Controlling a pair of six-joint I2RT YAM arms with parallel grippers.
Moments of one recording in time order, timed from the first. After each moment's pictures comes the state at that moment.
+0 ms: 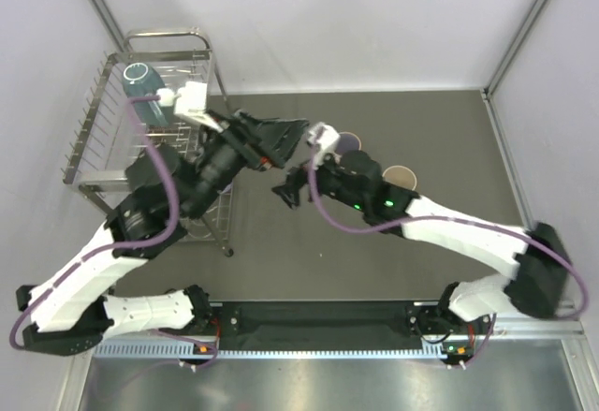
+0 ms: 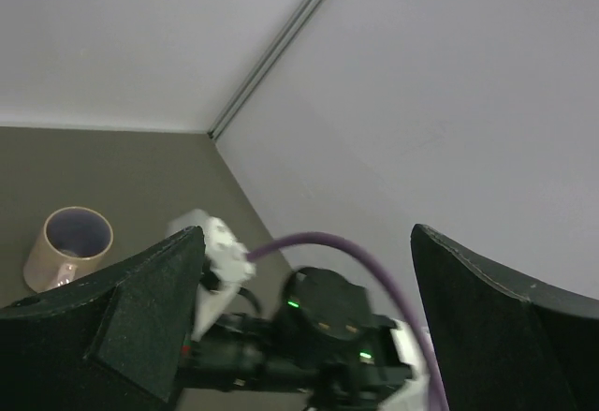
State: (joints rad) left arm -1.05 0.99 1.47 -0.26 -0.37 -0.64; right arm 0.97 1.42 1.08 0.18 -0.01 0.21
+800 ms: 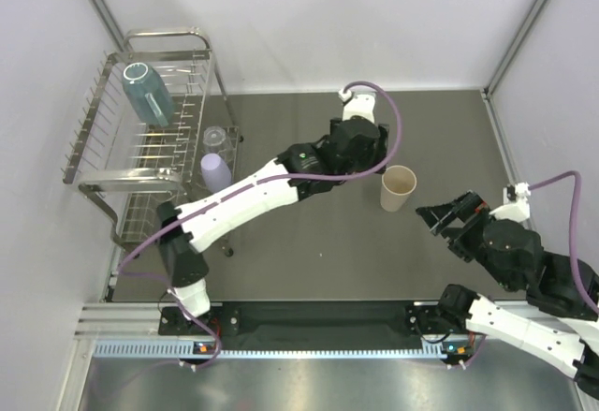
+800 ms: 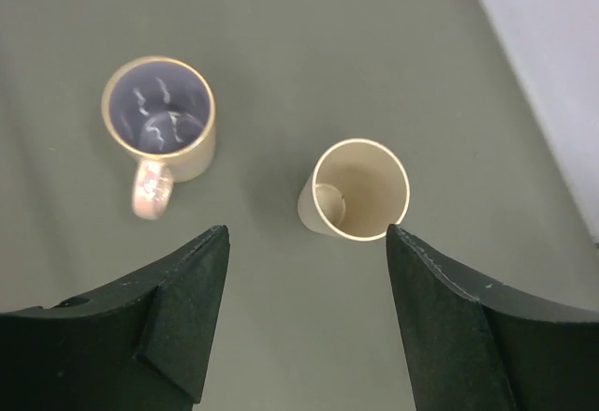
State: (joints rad) left arm -1.05 1.76 1.82 -0.55 -0.46 -0.54; right arm 0.97 0.40 0.98 -1.08 0.60 1.22
